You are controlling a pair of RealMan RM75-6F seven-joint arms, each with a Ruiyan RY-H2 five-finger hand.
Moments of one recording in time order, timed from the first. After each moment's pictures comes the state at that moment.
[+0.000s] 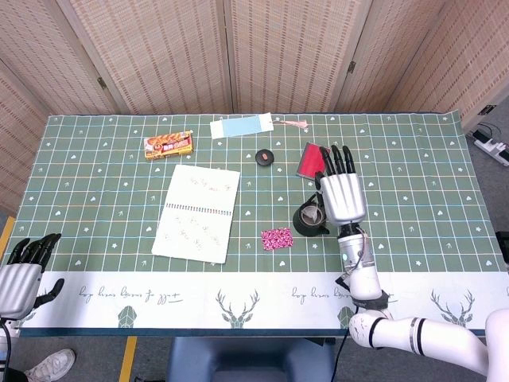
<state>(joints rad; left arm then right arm) -0.15 -1.12 -0.03 -1.56 1.47 1.40 0.08 0.72 -1.56 0.33 -1.61 -1.01 1.34 -0.81</state>
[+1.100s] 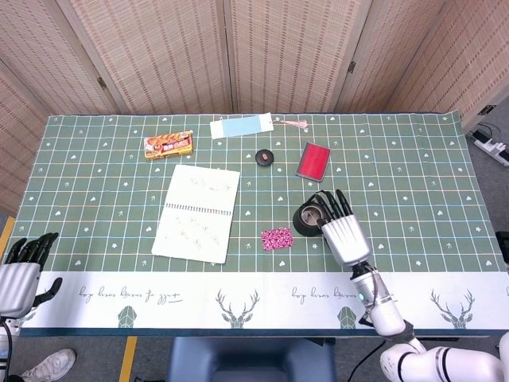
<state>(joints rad) -0.15 -1.12 -0.04 -1.56 1.43 1.38 0.11 0.58 -1.51 0.05 -1.58 -1.27 1.32 -0.72</state>
